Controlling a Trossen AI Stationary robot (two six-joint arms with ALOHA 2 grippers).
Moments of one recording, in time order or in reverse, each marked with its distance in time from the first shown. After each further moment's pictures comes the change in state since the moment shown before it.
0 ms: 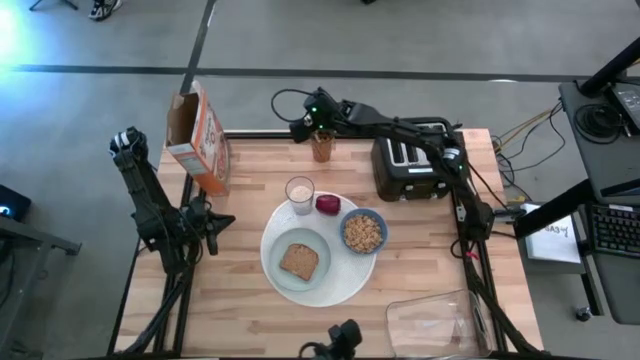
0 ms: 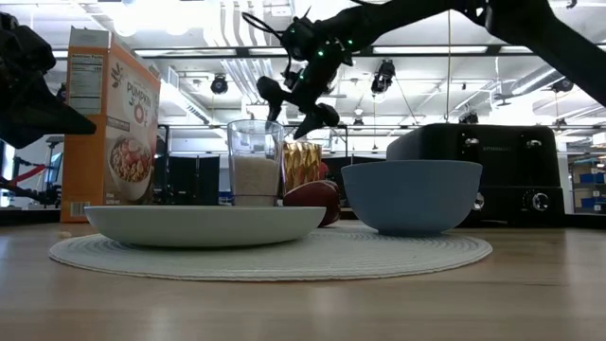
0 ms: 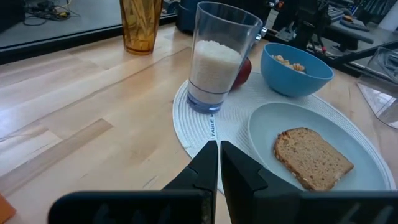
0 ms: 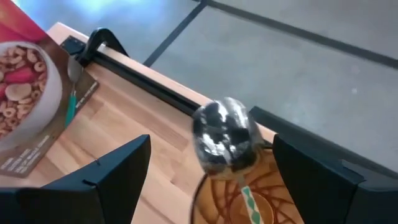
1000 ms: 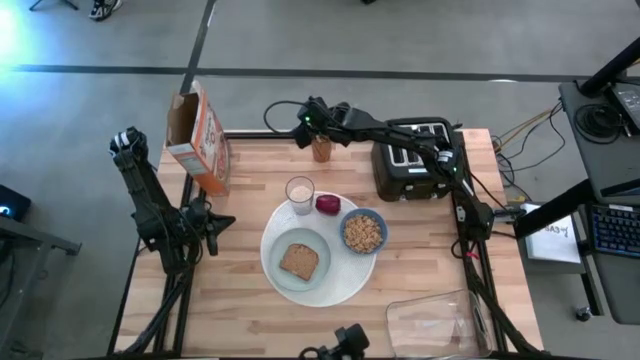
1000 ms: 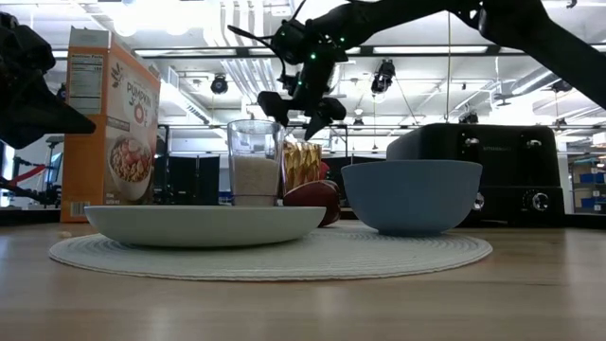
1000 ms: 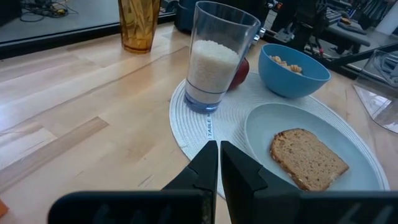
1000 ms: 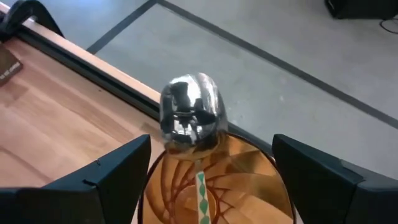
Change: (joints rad) left arm 0.000 0.000 0.000 0.019 0.000 0.000; right arm 0.044 0.050 0.074 -0.146 0.254 -0.072
